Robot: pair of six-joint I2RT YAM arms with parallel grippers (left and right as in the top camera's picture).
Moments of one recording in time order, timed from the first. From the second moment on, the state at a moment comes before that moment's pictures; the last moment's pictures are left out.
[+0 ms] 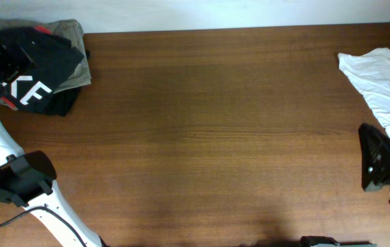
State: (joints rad) left arm 0.47 2.28 2.75 -1.69 0.24 -0.22; right arm -0.09 1.21 2.52 -1.69 -0.21 0.05
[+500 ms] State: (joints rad) left arm 0.47 2.28 2.75 -1.69 0.24 -0.22; right arm -0.09 0.82 1.58 -1.21 -0.19 -0.04
